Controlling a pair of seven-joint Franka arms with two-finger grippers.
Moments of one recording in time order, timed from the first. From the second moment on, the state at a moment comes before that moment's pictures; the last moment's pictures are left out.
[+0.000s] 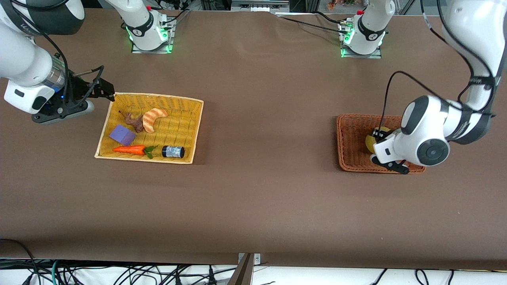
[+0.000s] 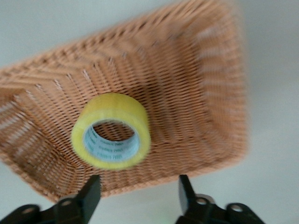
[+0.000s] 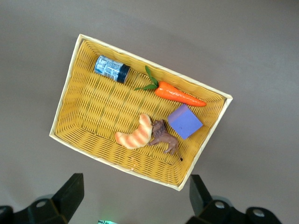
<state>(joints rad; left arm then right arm) 0.26 0.47 -0.47 -1.60 0.21 1.62 0.08 0.11 0.06 0.04 -1.69 -0.01 1.62 -0.17</state>
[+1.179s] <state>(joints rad) -0.04 0.01 -0.04 -1.67 -0.02 1.65 0.05 0.11 0.04 0.04 -1.69 -0.03 1.62 -0.17</state>
